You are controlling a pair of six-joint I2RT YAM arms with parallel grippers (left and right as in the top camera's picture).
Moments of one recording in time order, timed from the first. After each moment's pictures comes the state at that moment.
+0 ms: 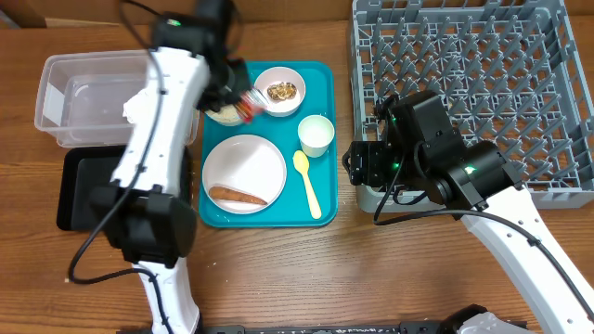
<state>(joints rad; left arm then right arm) -0.15 2.09 2.20 -1.43 0.07 -0.50 0.47 1.34 1.31 -0.98 -0.17 0.44</state>
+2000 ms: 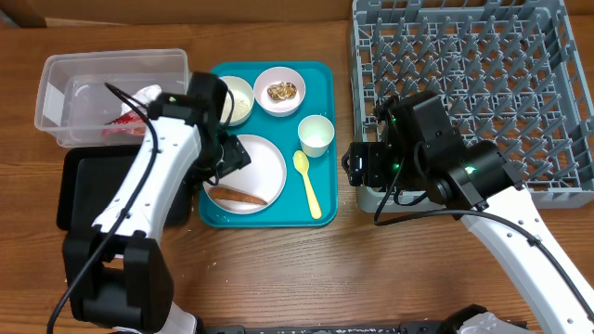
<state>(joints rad) -0.18 1.73 1.36 -1.17 0.00 -0.76 0.47 1.34 1.31 -0.99 -0.17 0.44</state>
